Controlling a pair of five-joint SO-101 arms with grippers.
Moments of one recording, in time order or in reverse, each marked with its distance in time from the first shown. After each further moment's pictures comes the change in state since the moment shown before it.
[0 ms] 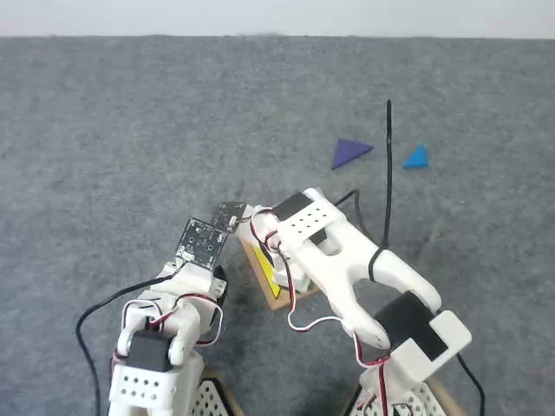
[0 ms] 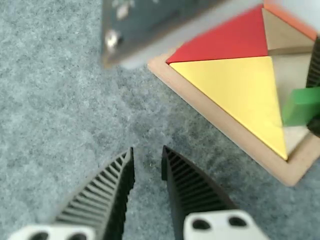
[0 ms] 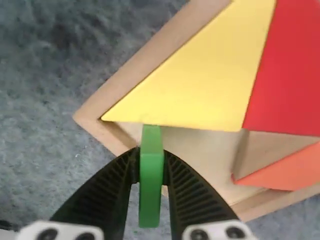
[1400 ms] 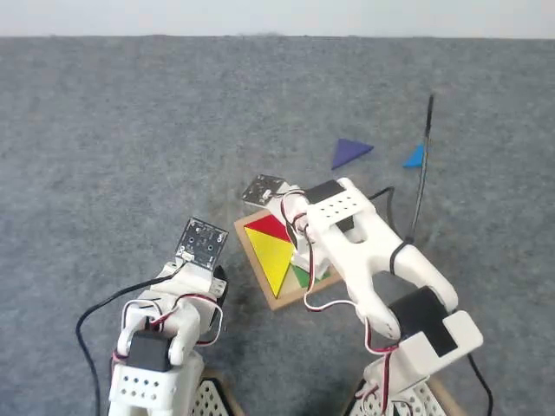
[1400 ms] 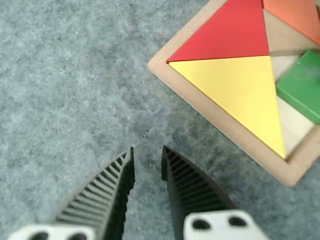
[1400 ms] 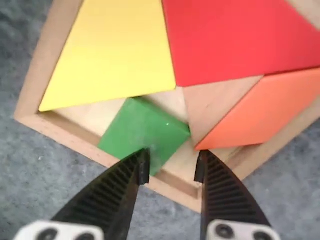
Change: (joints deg) left arm 0.0 0.0 0.0 0.0 0.0; right arm 9.4 -0.2 1.6 -2.7 -6.9
